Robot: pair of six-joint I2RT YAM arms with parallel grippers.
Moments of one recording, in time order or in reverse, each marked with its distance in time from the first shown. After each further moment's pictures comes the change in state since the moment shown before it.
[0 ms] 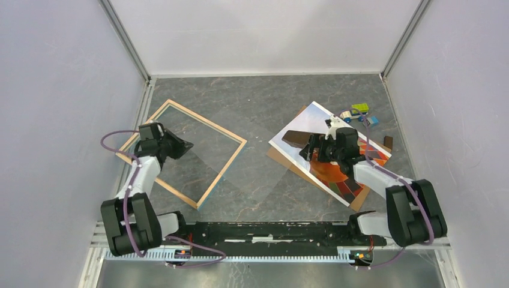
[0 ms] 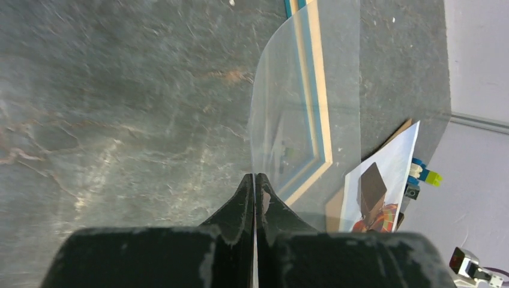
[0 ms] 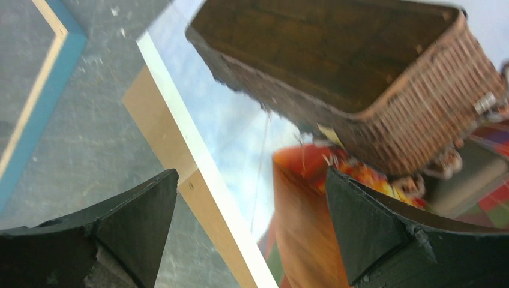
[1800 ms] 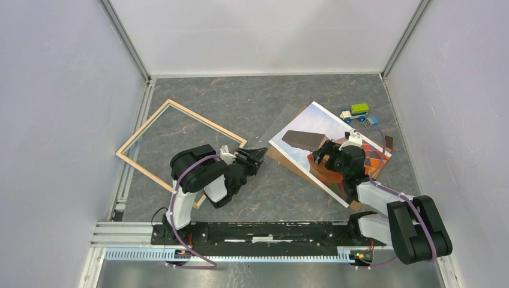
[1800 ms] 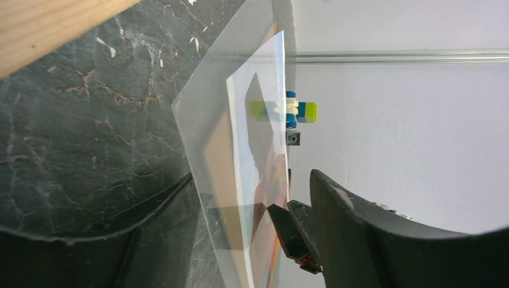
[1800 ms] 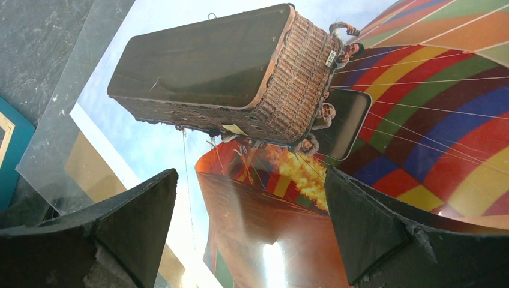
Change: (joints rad) left arm -1.070 0.864 -0.242 1.702 -0.786 -0.721; right arm -0.019 -0.097 -0.264 0.325 0.299 0.192
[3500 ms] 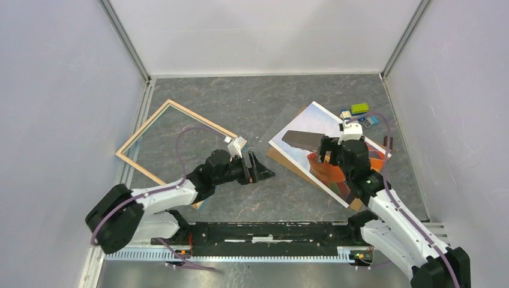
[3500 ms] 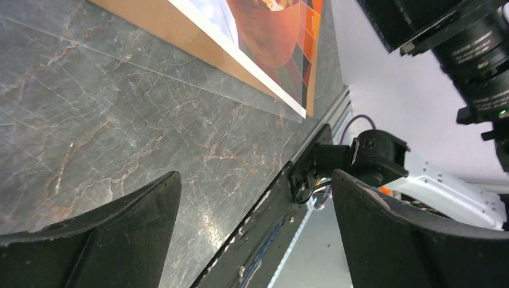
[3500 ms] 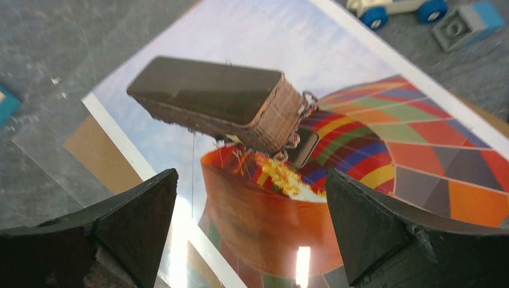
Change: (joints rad) left arm 0.072 -0.908 0.048 -1.161 0.723 0.598; right arm 0.197 -0.425 0.266 -0.592 0.296 -0.287
